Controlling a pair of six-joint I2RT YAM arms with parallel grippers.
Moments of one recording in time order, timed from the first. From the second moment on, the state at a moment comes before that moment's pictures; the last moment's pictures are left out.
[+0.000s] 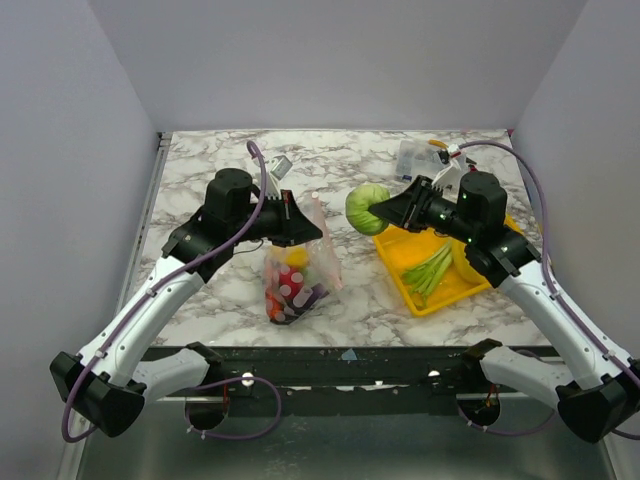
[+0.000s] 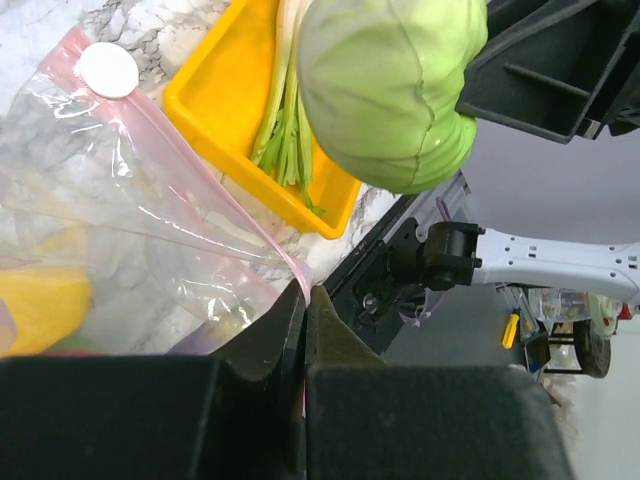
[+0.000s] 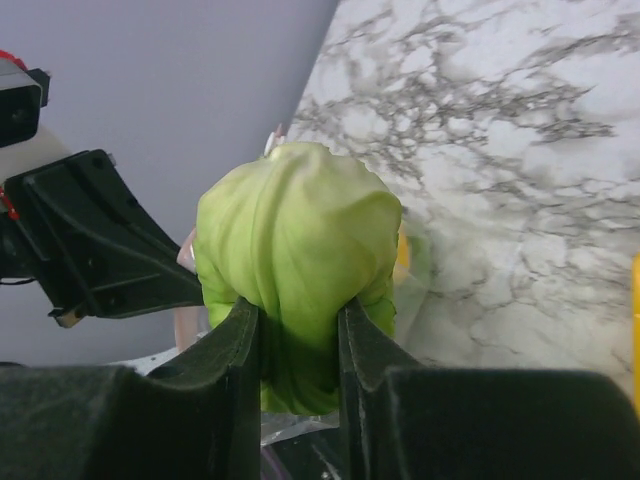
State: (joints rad) left arm -0.55 1.08 1.13 -0.46 0.53 -0.59; right arm 0.48 1.03 1.04 -0.27 -0.34 0.70
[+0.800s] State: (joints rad) left arm -0.52 0.98 1.11 -0.62 0.38 -0.59; right arm 0.94 1.10 0.75 0.24 0.02 1.00
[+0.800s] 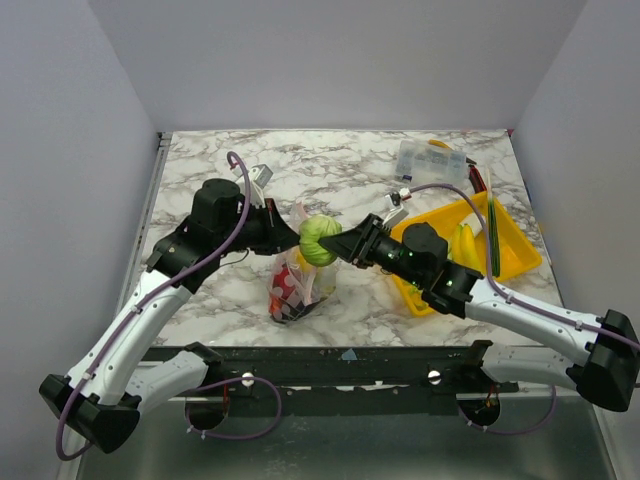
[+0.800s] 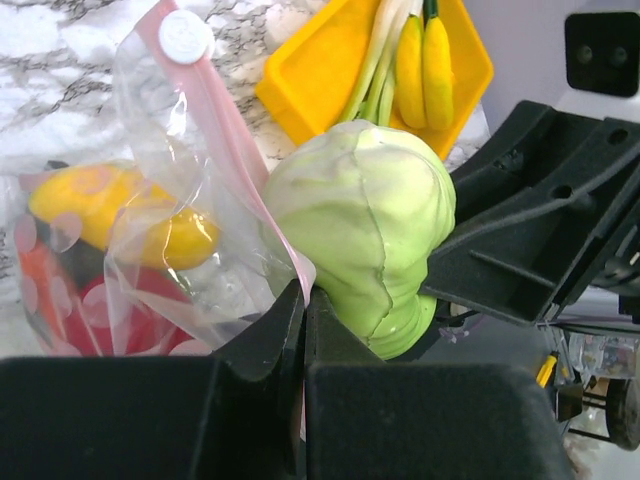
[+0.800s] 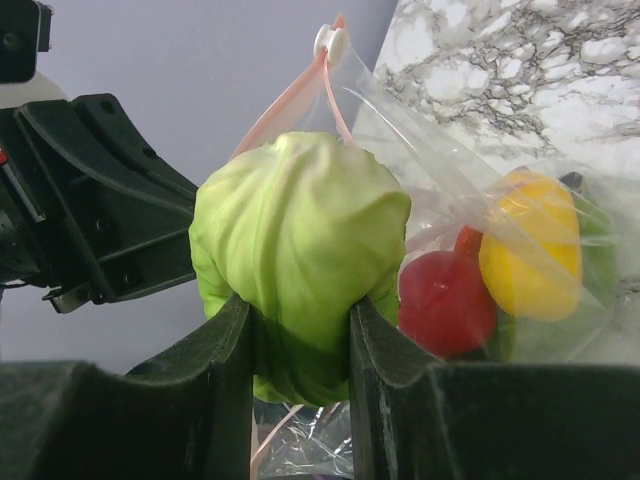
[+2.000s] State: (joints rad) left arm -0.56 0.98 1.09 -0.48 0.41 -0.70; right arm 1.23 1.28 1.01 -0.06 0.28 0.41
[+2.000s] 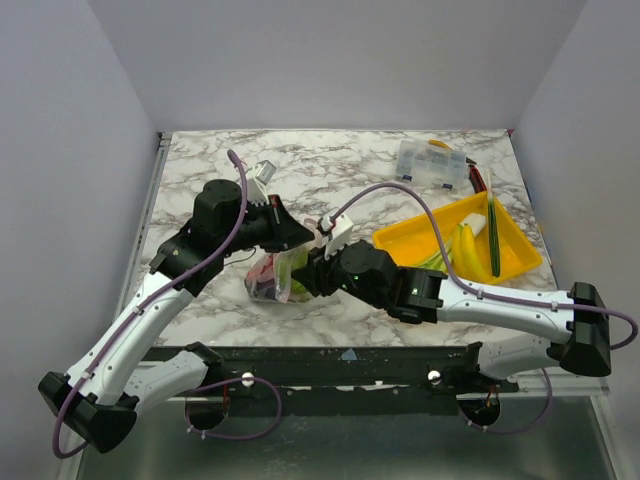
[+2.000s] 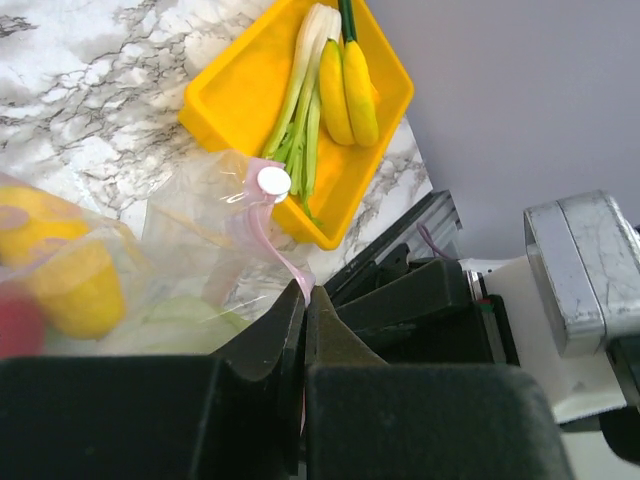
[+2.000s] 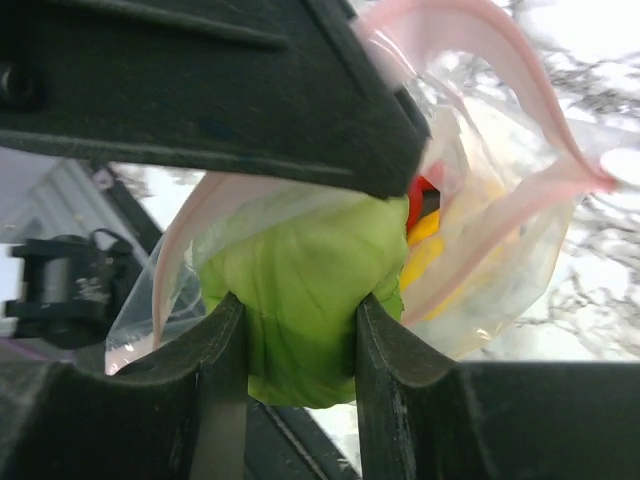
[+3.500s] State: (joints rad) left arm -0.54 0.91 1.09 -0.52 0.17 -0.84; right arm 1.19 1.48 1.51 -0.68 0.49 0.88
